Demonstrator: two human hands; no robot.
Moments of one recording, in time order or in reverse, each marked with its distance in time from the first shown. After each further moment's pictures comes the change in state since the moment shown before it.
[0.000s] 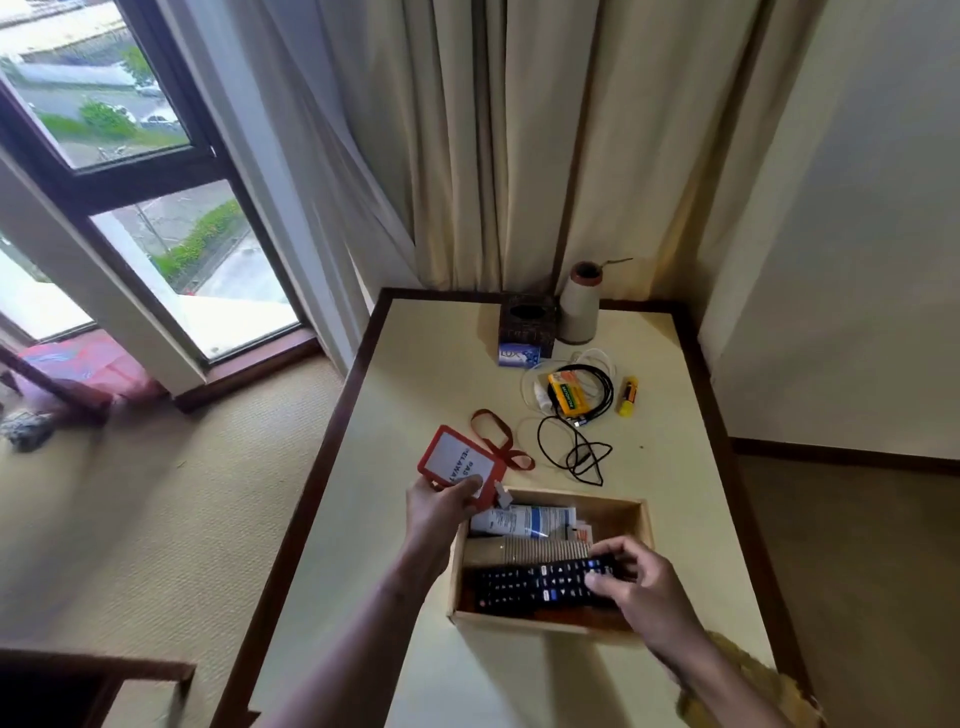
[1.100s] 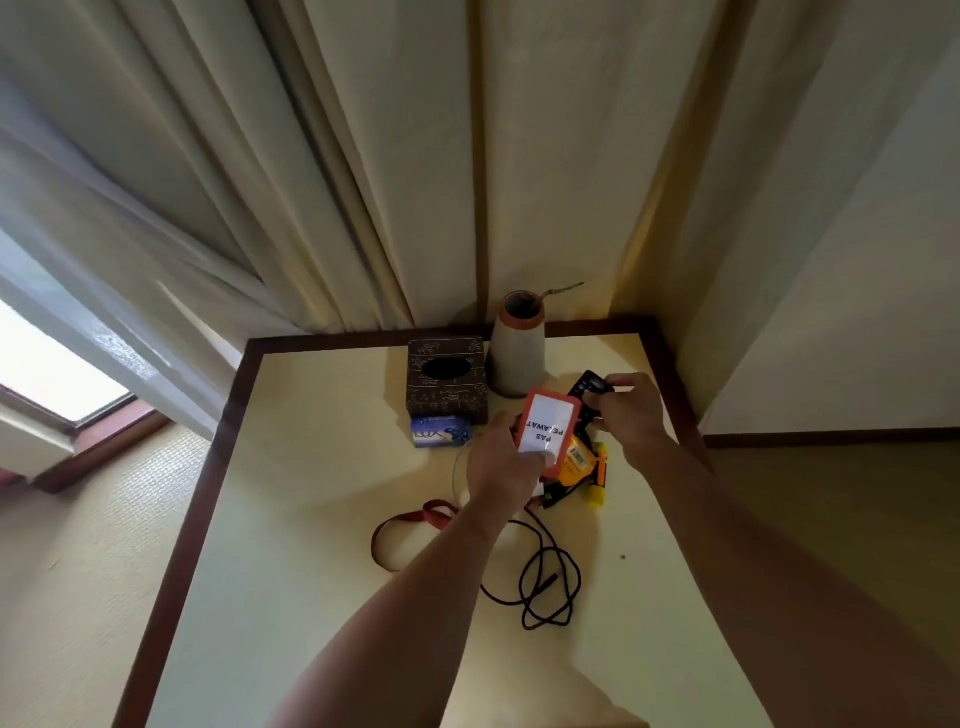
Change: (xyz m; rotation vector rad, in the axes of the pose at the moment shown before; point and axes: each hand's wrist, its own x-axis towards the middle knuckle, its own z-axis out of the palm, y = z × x) left_hand 0.256 -0.012 0.233 0.837 -0.177 0.248; right_hand 0.413 -0.081 -0.103 0.211 0.460 0.057
